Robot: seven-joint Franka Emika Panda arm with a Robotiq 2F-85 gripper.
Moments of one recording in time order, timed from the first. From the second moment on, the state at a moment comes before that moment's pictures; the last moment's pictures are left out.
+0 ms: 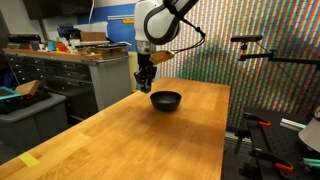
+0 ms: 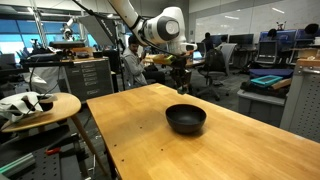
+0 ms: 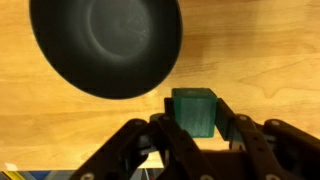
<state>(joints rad) 0.10 0.51 -0.04 -1.81 -0.13 2.41 0.28</state>
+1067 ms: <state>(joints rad) 0.09 0.48 -0.12 -1.99 -0.13 2.48 0.45</state>
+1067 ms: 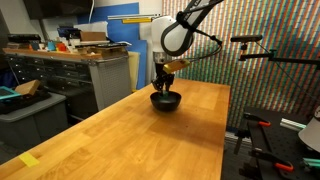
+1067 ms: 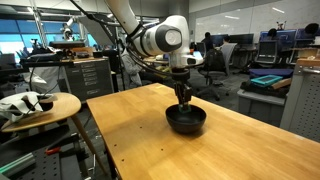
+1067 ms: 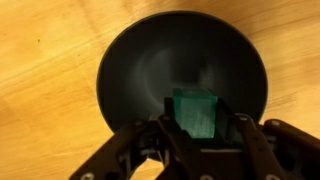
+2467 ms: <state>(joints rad) 0.06 0.52 -0.14 -1.92 -0.04 2.54 0.46</state>
